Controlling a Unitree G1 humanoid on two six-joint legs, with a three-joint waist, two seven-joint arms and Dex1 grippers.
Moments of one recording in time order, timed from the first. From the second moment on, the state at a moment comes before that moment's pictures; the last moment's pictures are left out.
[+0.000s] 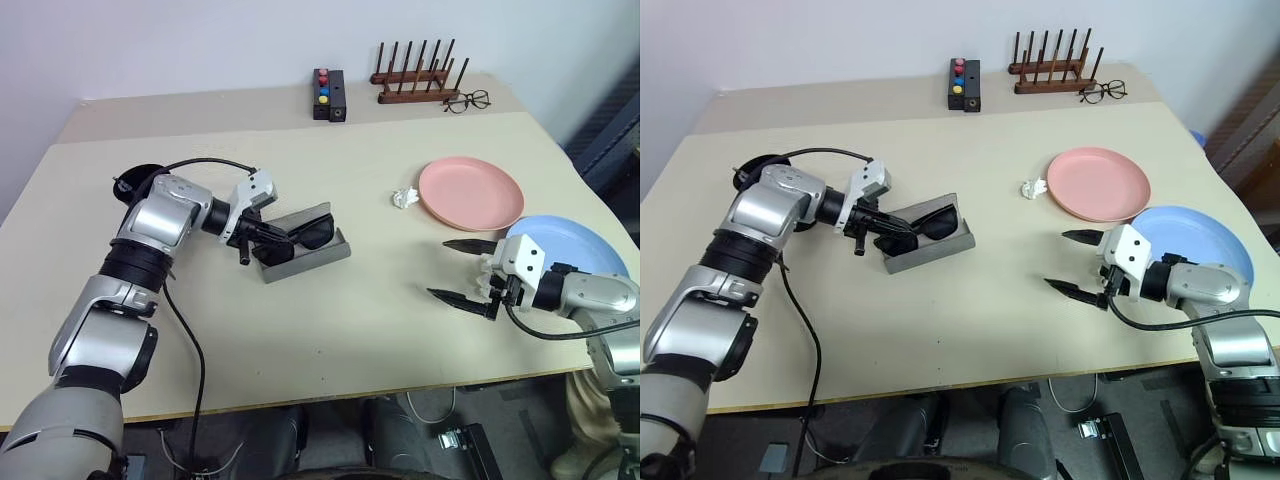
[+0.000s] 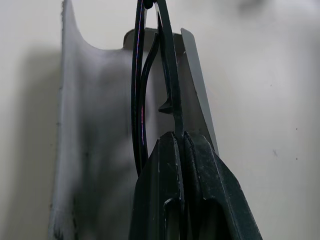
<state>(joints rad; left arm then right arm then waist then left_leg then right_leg) -0.94 0.60 -0.34 0.50 -0.15 0.54 -1.40 -0.13 -0.82 -0.13 -0.02 0.33 0.02 1.10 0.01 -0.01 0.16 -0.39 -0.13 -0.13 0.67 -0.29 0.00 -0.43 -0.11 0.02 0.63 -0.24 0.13</state>
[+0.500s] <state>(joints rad) -0.94 0.58 -0.36 0.49 -0.14 0.53 -1.46 -0.13 -0.82 -0.13 -0.03 0.33 0.04 1.09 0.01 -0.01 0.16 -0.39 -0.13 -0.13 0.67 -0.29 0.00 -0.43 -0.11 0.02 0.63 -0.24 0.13</state>
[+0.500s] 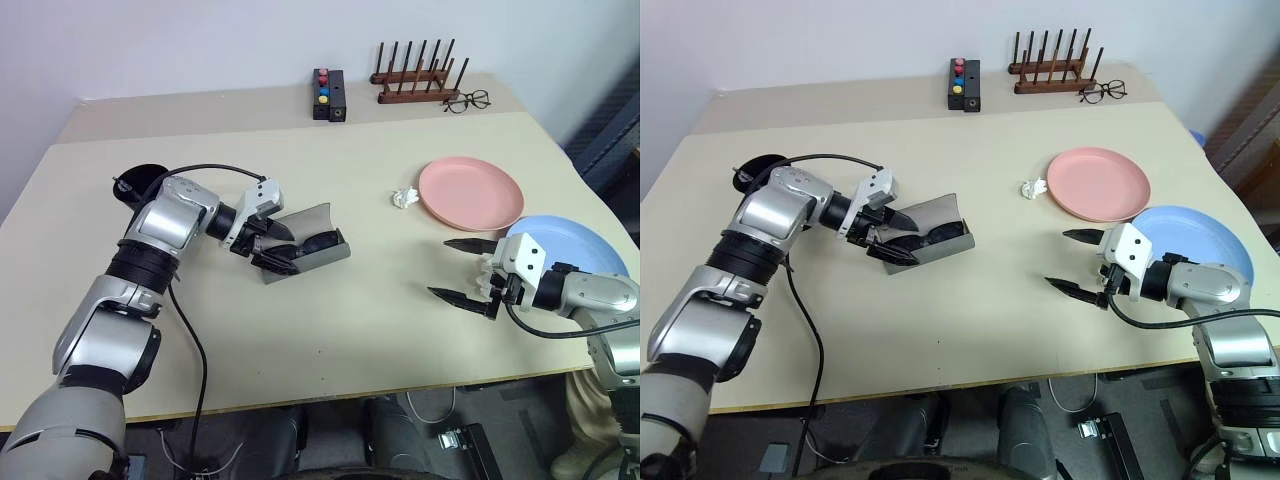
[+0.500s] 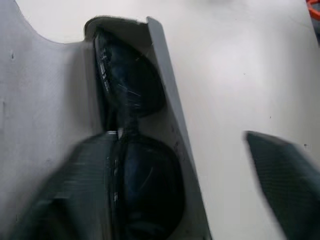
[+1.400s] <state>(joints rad) -0.89 0.52 -0.24 0.46 -0.04 0.55 -0.98 -0.21 -0.80 -0.12 0.01 0.32 0.02 1.09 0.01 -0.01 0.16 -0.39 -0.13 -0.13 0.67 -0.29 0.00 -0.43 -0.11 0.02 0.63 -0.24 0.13</state>
